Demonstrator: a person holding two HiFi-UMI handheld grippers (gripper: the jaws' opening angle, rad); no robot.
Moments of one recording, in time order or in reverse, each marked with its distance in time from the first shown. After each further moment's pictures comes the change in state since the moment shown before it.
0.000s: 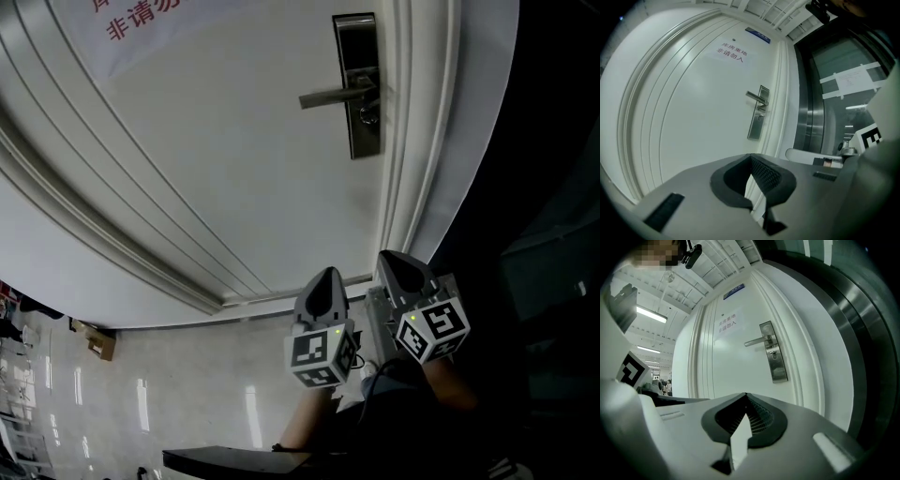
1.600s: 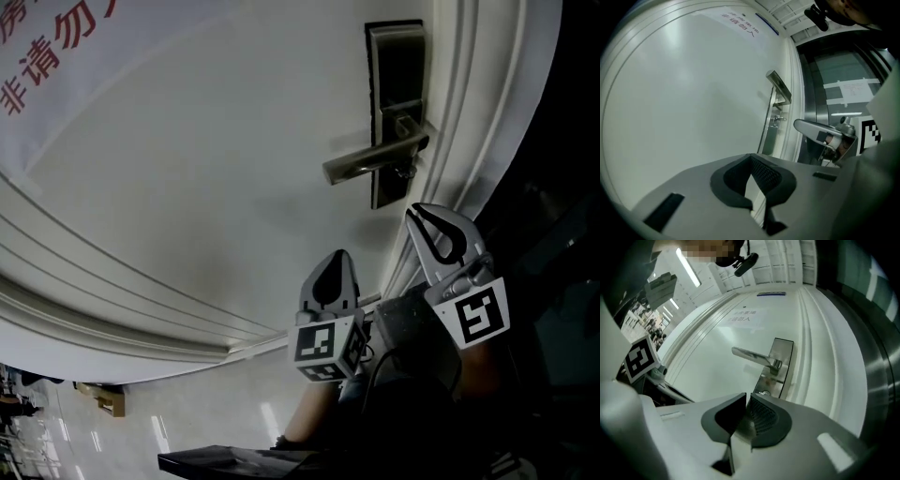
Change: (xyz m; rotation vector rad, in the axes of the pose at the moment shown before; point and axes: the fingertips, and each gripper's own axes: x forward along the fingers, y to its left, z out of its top) left arm 0.176 0.050 0.058 -0.003 0.025 -0.242; right arm 0.139 -0.064 0.113 -0.600 -0.095 -0.139
